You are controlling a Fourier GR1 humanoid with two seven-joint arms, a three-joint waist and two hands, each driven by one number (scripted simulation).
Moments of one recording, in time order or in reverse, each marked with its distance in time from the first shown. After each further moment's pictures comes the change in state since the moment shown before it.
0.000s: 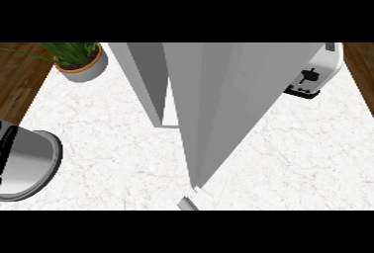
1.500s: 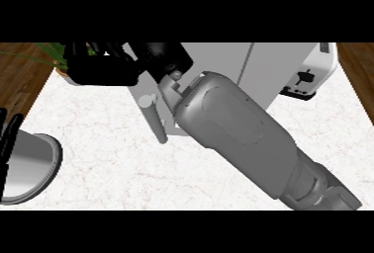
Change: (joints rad) left arm -0.088 -0.099 0.039 0.021 -0.075 0.027 0.106; right arm -0.706 0.192 -0.492 1.134 -0.232 0.228 -0.470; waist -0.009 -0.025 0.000
